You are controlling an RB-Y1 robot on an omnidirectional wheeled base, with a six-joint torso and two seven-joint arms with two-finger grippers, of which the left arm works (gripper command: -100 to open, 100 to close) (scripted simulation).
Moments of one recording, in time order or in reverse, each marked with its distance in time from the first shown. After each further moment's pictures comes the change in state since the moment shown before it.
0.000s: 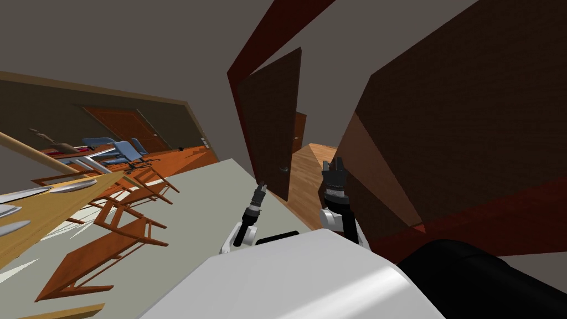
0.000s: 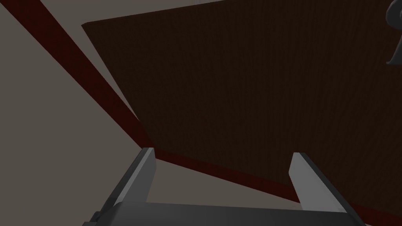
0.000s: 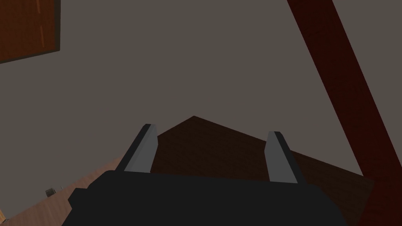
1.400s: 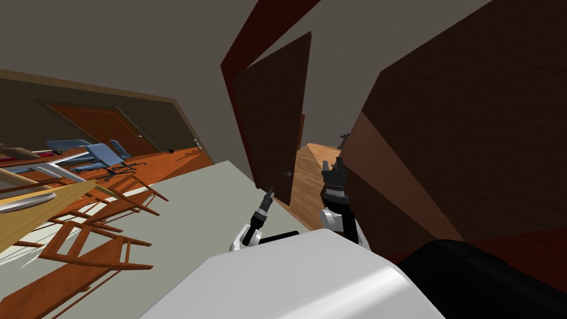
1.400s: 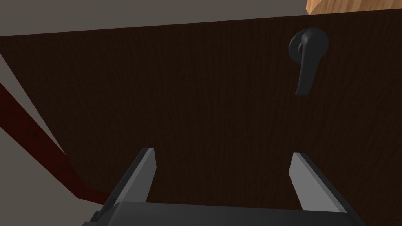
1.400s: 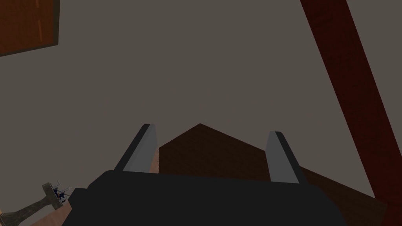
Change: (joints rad) arm -0.112 -0.014 -0.092 0.325 -0.035 -0.034 0.043
